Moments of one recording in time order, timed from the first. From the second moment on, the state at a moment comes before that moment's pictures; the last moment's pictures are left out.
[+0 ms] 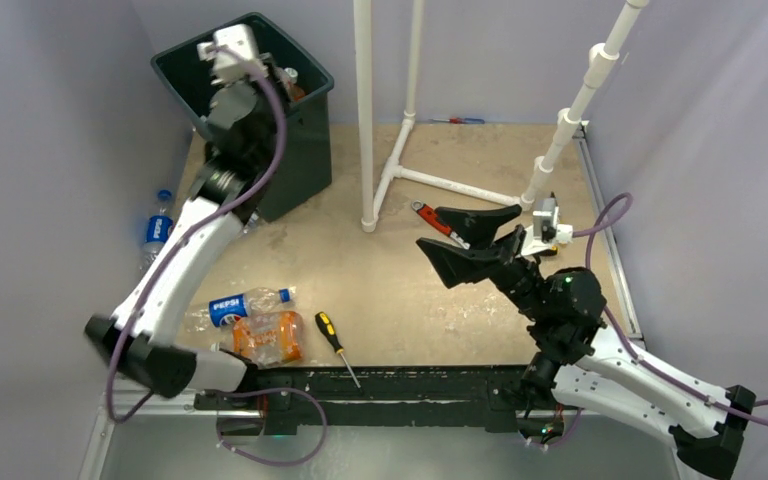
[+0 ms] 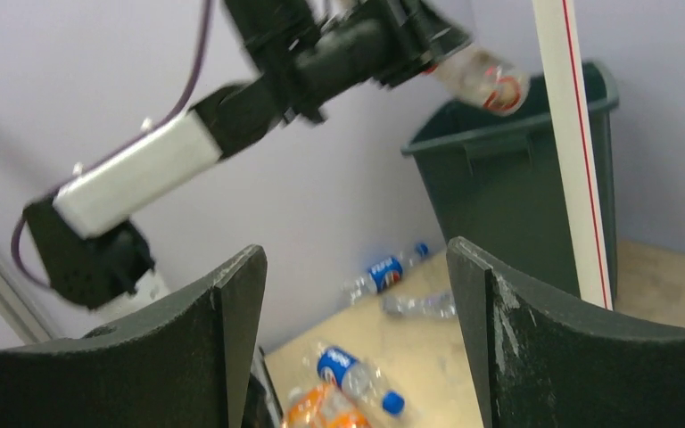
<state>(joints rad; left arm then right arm) -0.43 1.27 1.52 -0.03 -0.61 -0.13 0.94 0.66 0.64 0.60 0.01 0.37</state>
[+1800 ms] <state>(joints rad) -0.43 1.06 1.02 -0.47 -0.74 -0.48 0.94 1.07 0.69 0.87 -0.05 0.82</state>
